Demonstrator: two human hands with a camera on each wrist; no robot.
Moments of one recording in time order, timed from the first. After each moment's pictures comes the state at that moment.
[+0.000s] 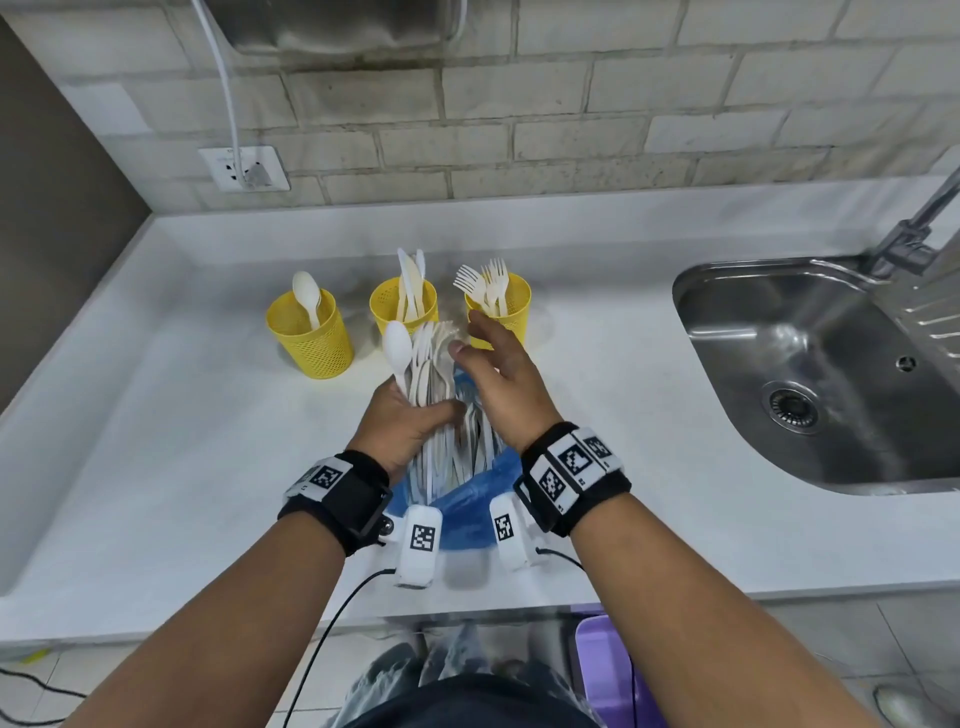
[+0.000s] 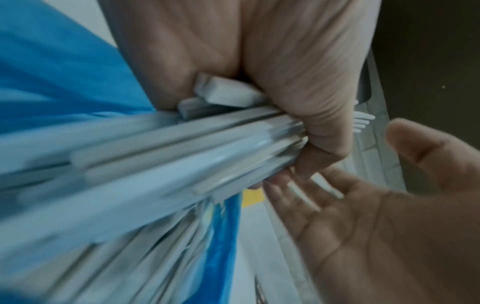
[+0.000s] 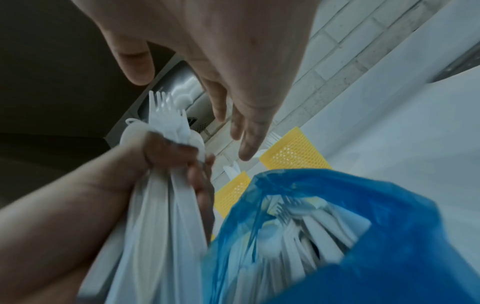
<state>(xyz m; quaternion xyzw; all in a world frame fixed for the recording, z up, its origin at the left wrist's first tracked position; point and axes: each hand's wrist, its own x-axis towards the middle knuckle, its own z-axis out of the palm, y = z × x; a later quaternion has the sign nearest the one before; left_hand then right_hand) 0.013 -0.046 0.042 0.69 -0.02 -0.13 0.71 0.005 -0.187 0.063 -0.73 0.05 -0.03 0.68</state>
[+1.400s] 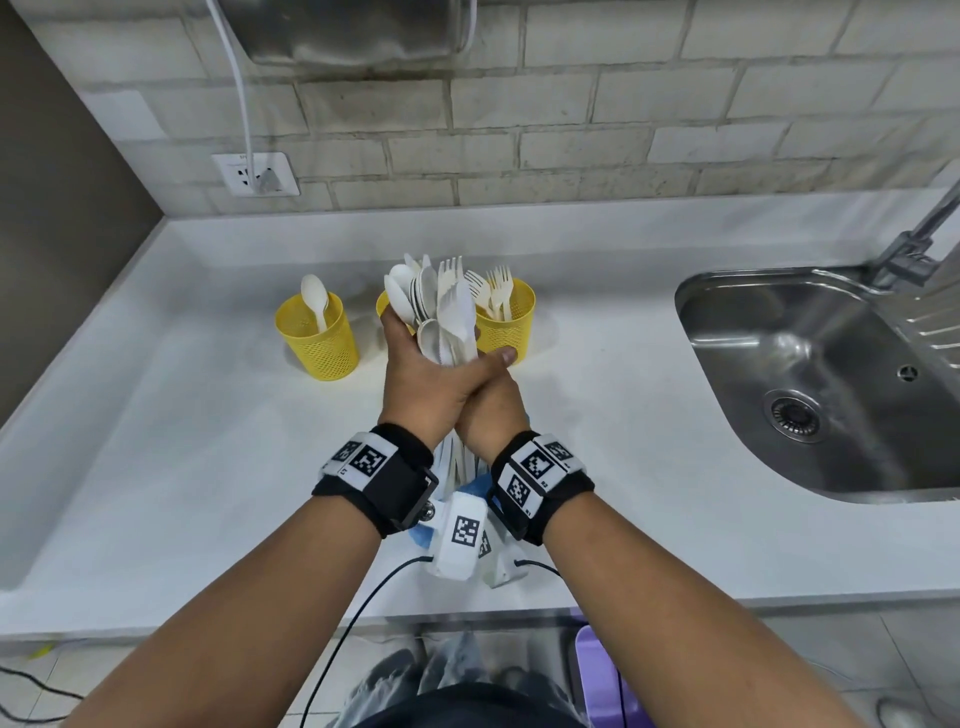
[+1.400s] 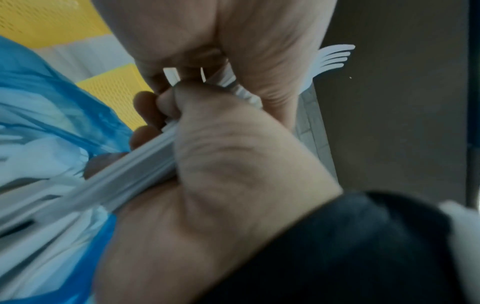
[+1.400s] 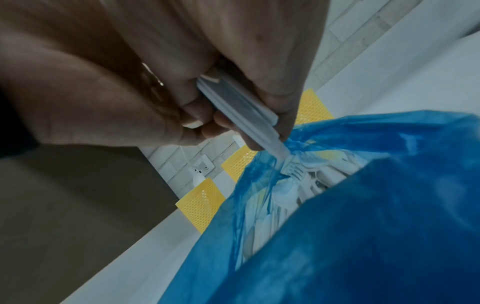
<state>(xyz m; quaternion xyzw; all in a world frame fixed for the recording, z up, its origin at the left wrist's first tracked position) 0.025 -0.079 0.074 0.71 -0.02 0.03 0.70 0.004 -0.165 0.056 -0.79 0.08 -0.02 0.61</state>
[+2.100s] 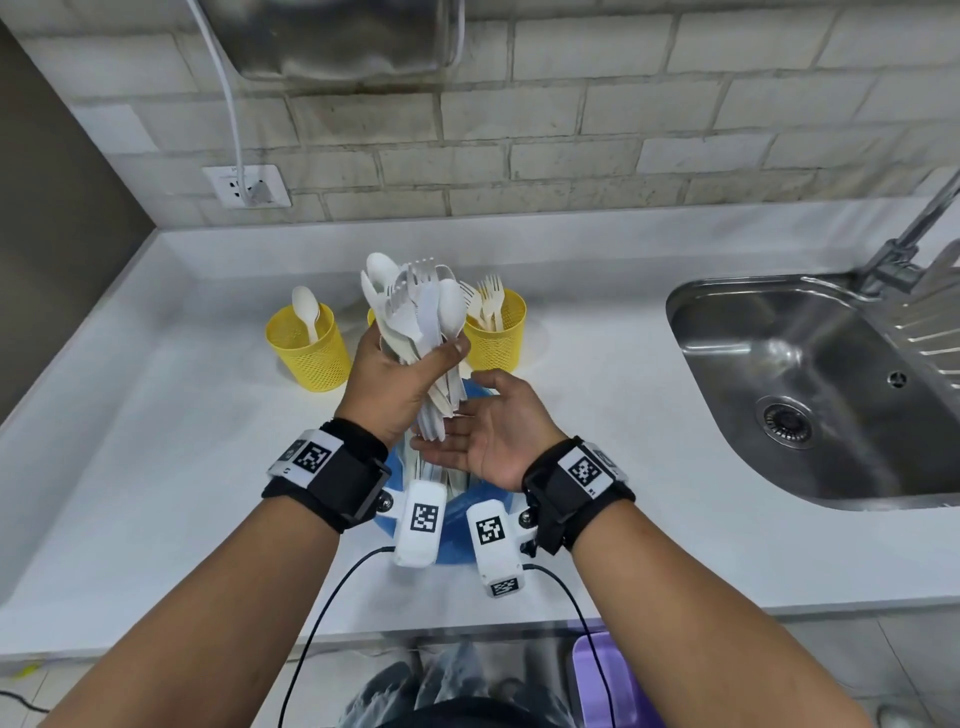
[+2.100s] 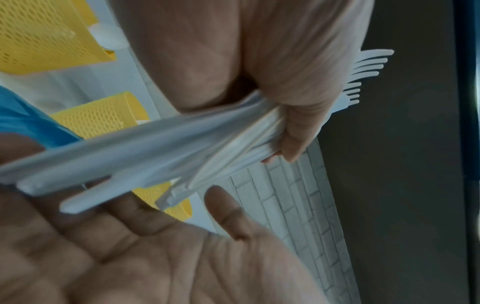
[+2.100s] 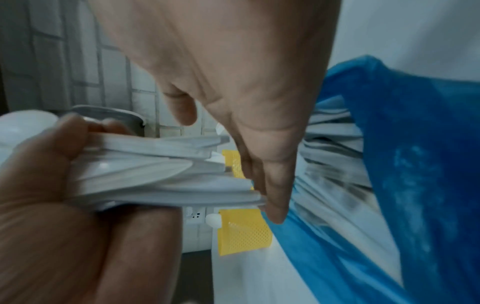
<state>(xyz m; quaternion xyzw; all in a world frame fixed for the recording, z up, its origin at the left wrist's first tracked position) 0.032 -0.061 0.094 0.66 -0.08 -0.01 0.75 -0.001 -0.192 0.062 -0.40 0.21 0.27 0.85</state>
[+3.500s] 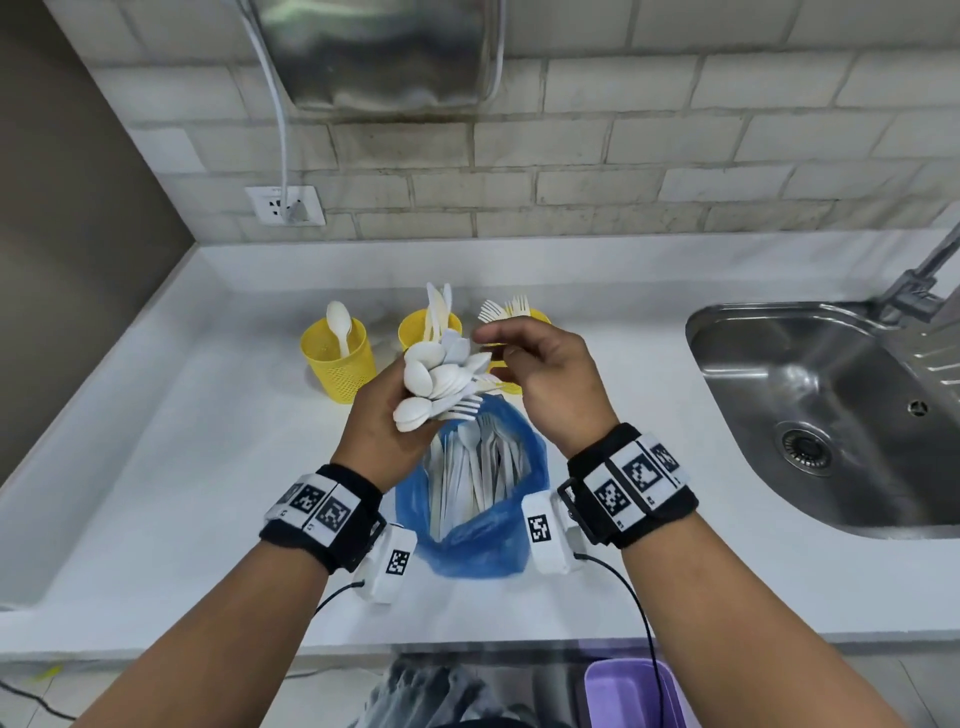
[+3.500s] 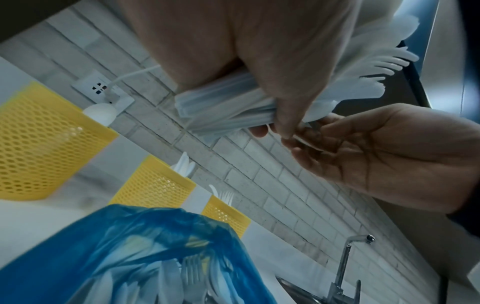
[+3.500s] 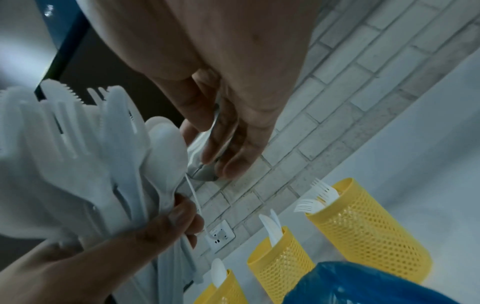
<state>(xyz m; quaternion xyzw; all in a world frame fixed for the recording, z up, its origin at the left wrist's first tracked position) 0.018 -0.010 0.079 0.78 -0.20 0.07 0.58 0.001 -0.194 0.120 -0.72 -0.01 -0.09 0.69</state>
